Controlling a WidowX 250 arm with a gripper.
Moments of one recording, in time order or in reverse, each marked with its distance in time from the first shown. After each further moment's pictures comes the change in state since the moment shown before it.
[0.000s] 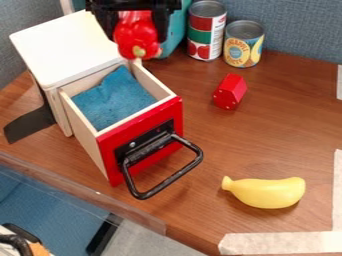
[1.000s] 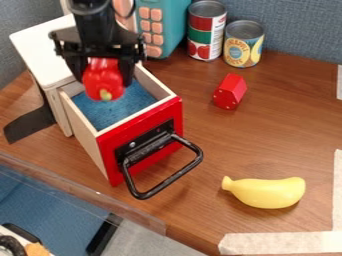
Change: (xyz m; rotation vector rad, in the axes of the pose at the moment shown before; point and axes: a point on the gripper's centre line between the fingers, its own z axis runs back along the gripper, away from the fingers) arm -0.032 0.045 -0.045 0.104 0.075 0.028
